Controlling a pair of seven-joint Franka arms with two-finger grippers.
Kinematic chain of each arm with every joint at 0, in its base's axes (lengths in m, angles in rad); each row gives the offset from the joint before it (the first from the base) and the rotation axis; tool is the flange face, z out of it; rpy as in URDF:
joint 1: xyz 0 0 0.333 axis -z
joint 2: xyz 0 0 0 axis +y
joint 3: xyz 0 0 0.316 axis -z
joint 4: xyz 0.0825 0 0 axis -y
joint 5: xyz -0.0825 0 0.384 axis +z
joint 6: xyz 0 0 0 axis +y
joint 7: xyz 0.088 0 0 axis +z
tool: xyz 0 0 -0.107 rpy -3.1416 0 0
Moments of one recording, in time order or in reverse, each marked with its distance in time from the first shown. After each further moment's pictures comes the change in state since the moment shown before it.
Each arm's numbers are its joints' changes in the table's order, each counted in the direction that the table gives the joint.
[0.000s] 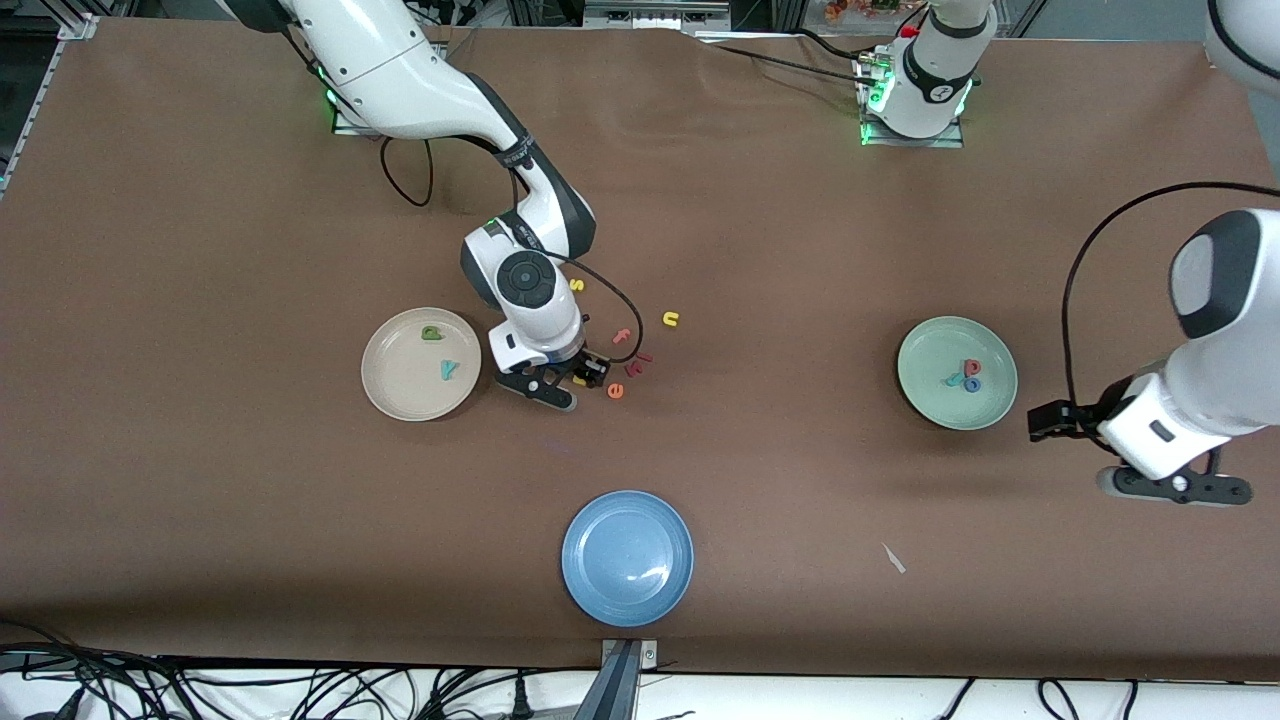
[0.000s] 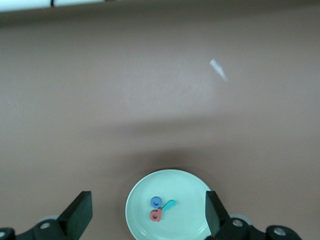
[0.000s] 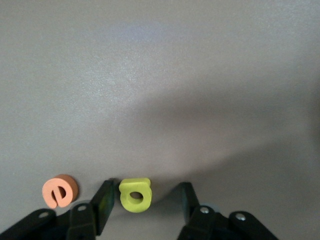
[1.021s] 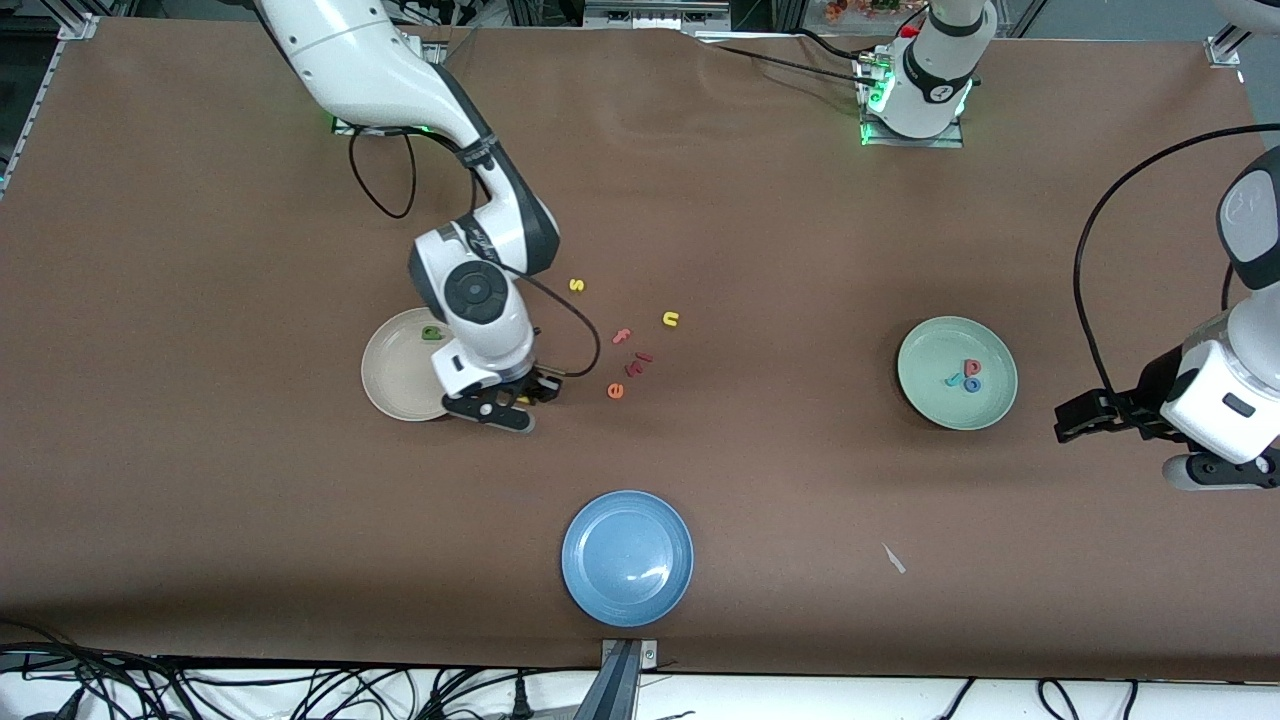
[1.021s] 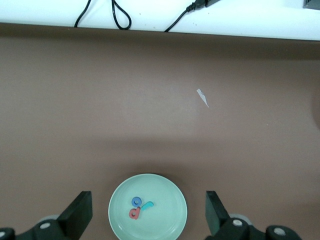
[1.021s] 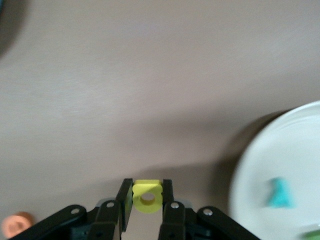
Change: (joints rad) left arm 0.275 -0.093 -0.363 0.082 -0.230 0.056 0.029; right arm 0.005 -0.104 0.156 0.023 -0.015 0.196 0.311
